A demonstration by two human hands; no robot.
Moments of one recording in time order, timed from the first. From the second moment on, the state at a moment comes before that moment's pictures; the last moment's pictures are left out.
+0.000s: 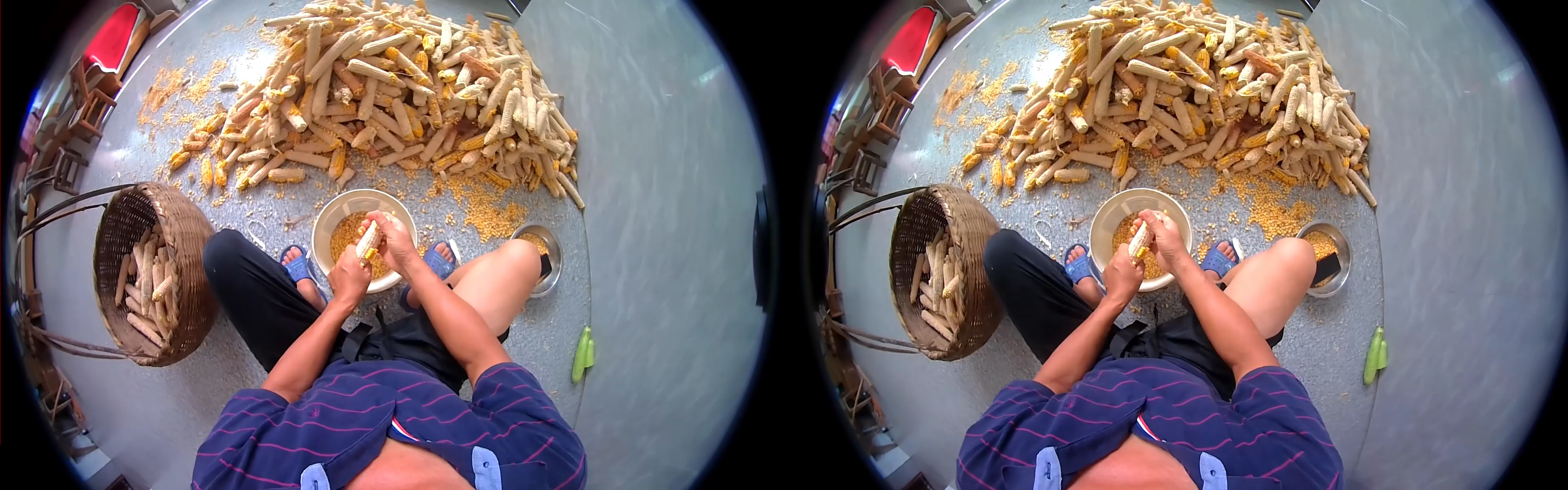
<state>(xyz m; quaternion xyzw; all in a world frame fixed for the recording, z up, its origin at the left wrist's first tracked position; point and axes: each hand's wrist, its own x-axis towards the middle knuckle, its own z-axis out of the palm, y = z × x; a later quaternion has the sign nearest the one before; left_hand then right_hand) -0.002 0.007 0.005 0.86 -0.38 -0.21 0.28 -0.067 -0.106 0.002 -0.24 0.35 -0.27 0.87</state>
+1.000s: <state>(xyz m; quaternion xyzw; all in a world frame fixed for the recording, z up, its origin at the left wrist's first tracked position) -0.004 0.012 -0.015 0.64 -0.27 -0.53 0.49 -0.069 -0.106 0.001 -0.40 0.30 -0.22 0.84</state>
